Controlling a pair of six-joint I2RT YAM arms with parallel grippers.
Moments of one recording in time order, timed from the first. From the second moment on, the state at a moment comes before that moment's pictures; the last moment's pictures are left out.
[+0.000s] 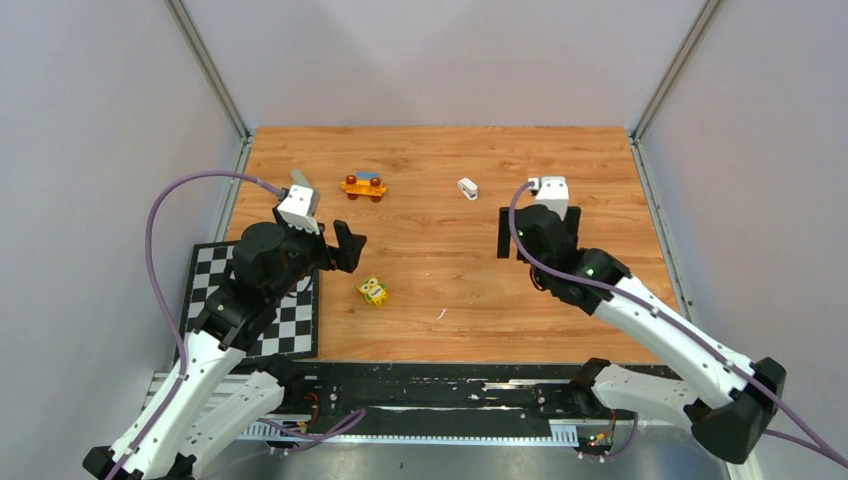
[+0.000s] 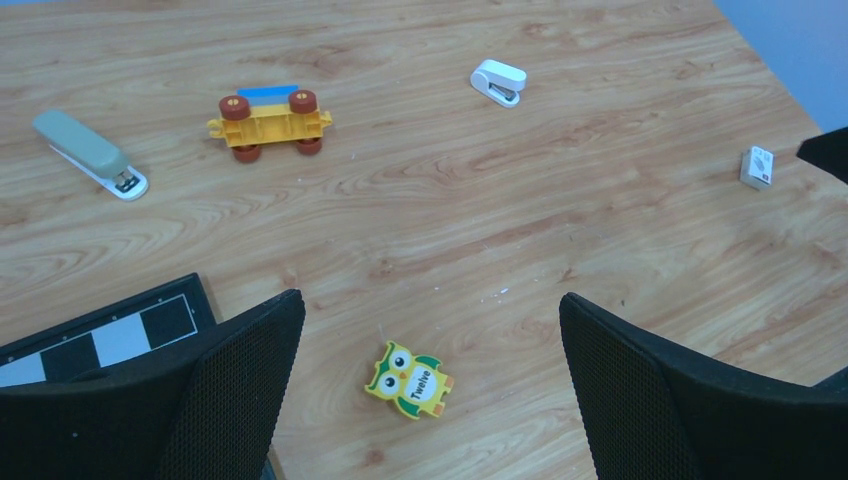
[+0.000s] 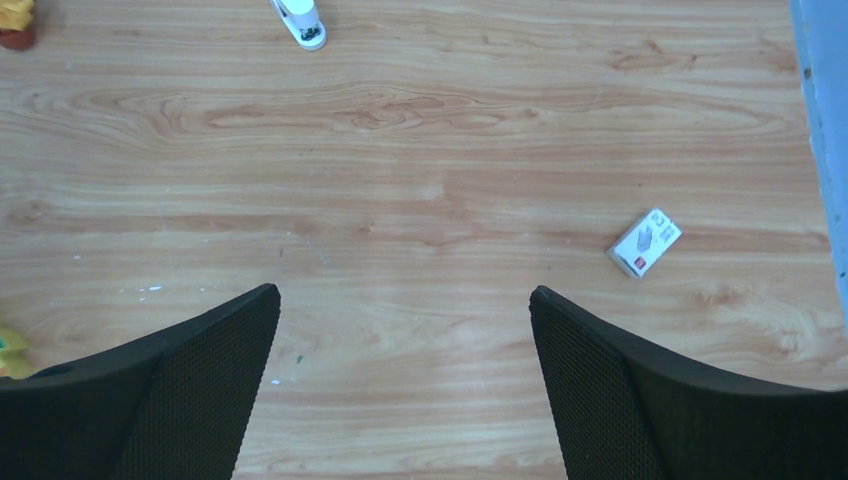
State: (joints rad) left arm -0.49 0.67 0.83 -0.41 -0.05 -0.20; right arm 0.77 0.98 0.98 -0.63 0.68 0.44
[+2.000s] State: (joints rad) left arm -0.51 0.64 0.82 -0.46 -0.19 -0.16; right arm 0.34 2.29 1.83 -0.34 -0.23 -0.27
